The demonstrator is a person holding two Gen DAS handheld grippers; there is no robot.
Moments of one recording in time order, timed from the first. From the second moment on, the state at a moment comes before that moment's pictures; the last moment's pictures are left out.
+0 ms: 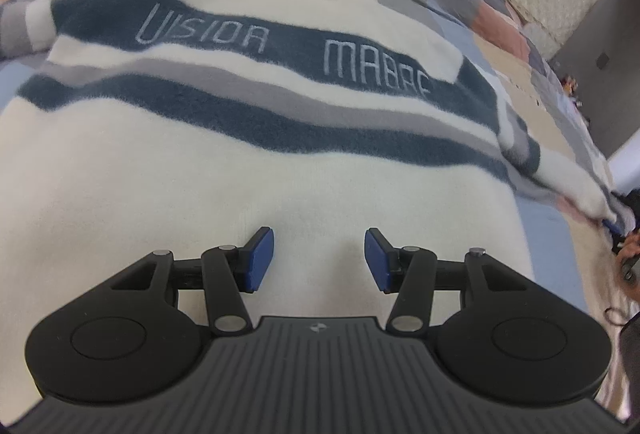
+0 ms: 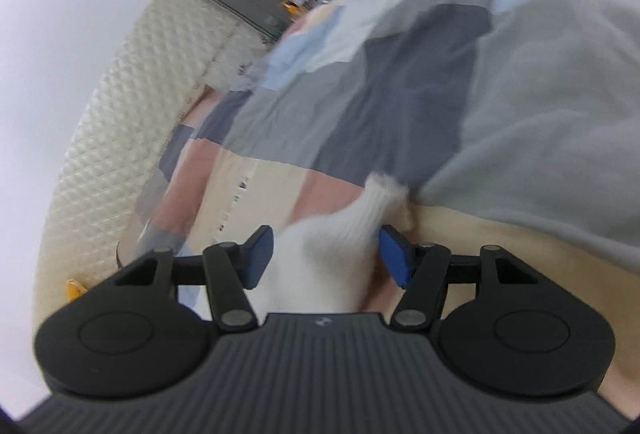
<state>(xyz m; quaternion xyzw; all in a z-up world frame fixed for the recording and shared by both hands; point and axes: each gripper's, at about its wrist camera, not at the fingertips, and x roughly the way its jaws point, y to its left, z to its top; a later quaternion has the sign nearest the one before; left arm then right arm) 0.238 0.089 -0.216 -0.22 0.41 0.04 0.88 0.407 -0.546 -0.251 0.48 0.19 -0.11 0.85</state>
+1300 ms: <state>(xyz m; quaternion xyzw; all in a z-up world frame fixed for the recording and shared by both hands) 0.237 0.060 -0.213 -0.16 0.41 0.02 0.90 0.382 -0.543 -0.268 0.34 0.23 -0.19 0.89</state>
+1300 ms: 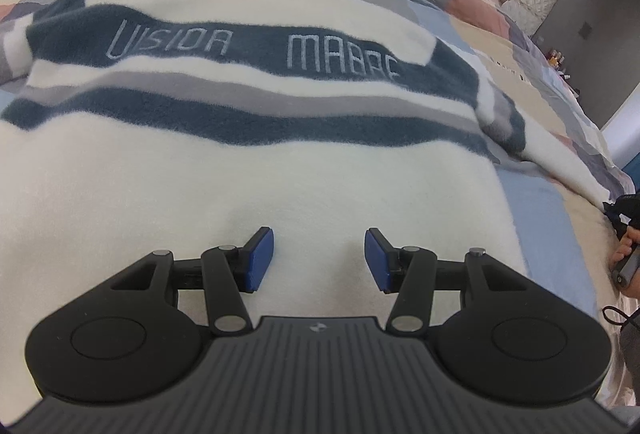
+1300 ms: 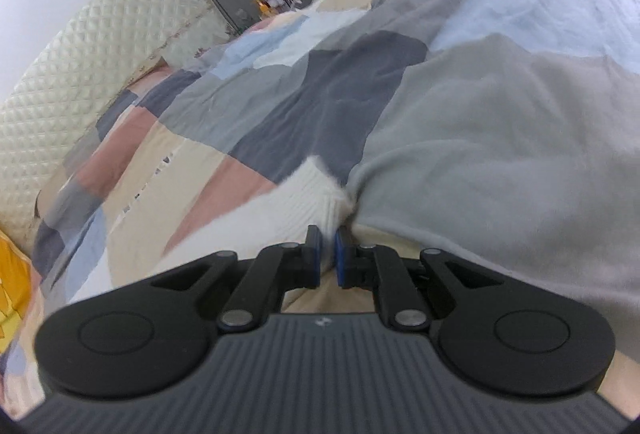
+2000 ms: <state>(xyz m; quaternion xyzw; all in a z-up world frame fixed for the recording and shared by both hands) 0.211 0.034 -0.195 -0.10 0.38 -0.02 0.92 0.355 -0.402 -0.135 0.13 0.27 -0.11 0.95</state>
